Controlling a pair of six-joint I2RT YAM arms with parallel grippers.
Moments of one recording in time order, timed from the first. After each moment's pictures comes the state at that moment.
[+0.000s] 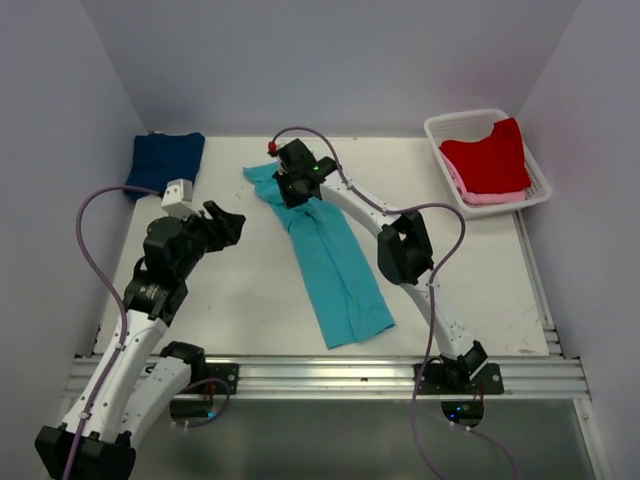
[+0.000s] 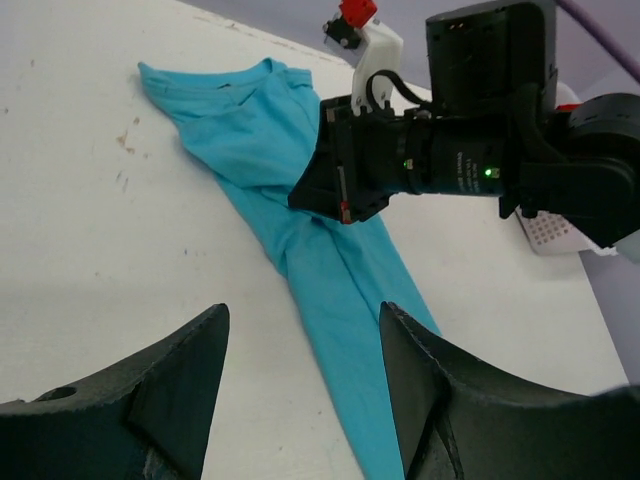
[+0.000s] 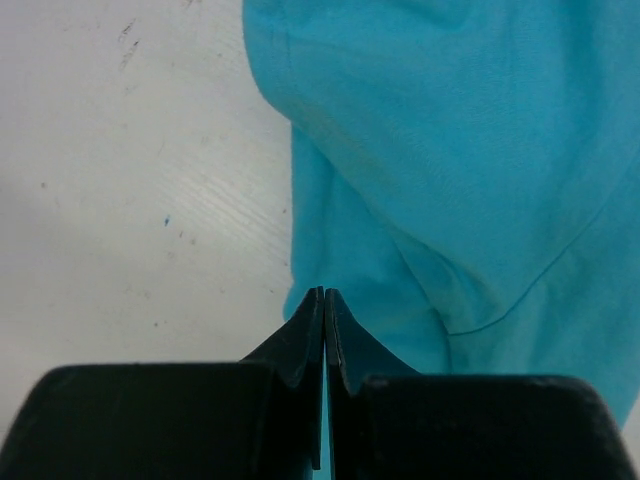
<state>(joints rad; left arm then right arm) -0.23 0.72 0.71 -0.22 0.05 -0.52 0.71 2.50 2.37 -0.75 0.01 0.21</state>
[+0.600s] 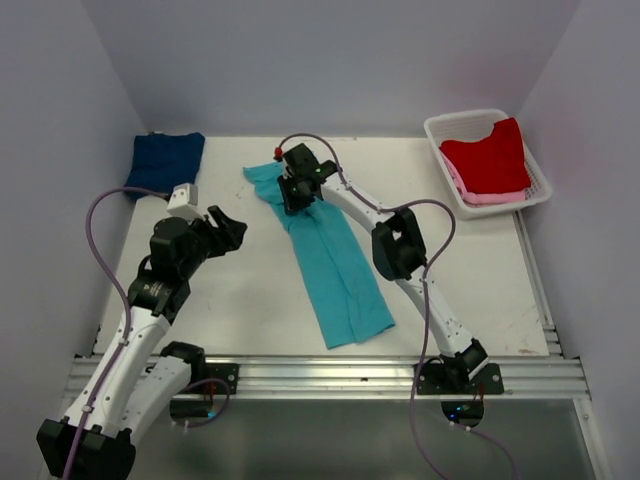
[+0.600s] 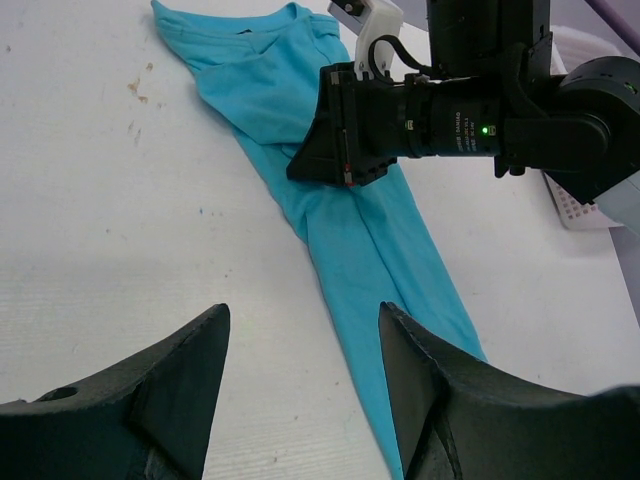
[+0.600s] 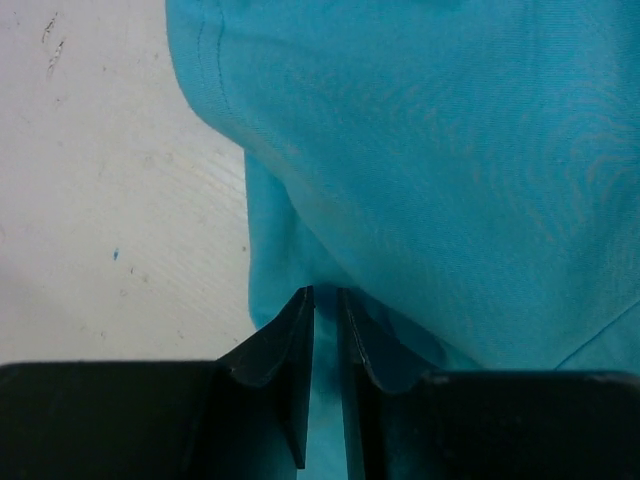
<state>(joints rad) -0.23 0.75 0.67 -0.27 0.05 -0.52 0.67 2.64 2.46 -0.75 -0.12 0.25</state>
